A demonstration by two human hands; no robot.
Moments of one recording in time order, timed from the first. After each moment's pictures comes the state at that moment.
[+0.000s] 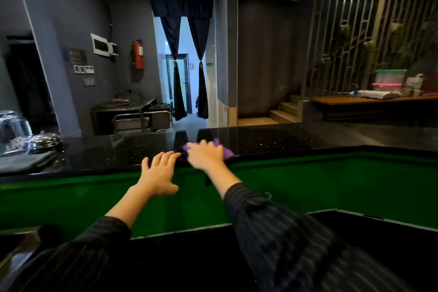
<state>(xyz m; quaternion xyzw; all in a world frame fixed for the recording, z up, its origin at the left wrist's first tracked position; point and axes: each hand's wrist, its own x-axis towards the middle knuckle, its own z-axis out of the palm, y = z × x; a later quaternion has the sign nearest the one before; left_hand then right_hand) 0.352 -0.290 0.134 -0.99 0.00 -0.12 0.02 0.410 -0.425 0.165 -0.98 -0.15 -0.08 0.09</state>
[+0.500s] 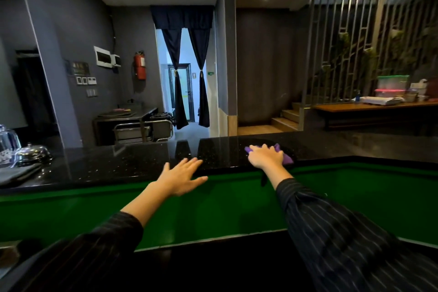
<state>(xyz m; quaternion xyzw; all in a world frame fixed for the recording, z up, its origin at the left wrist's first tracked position) 0.377 -0.377 0.159 -1.00 0.06 -0.04 -0.02 0.464 -0.612 0.179 -1.00 0.04 -0.02 0.09</state>
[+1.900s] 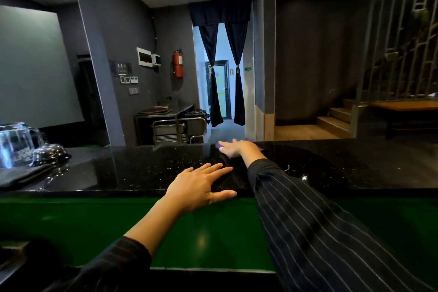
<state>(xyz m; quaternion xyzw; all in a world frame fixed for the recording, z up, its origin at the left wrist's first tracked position) 0.429 -0.400 0.155 -0.99 0.08 -0.08 0.04 0.630 -0.488 0.182 -0.98 -0.18 0.10 0.05</state>
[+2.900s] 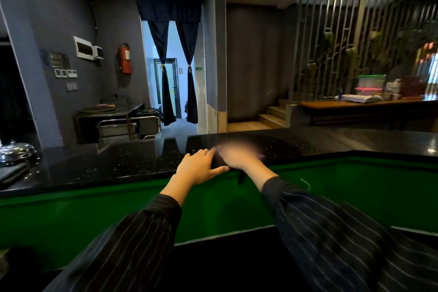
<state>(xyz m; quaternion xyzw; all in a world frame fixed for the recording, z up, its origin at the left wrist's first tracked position) 0.413 -0.390 0.161 -0.98 0.14 -0.11 -0.04 0.451 -0.530 0.176 -0.99 -0.10 -0.02 0.09</state>
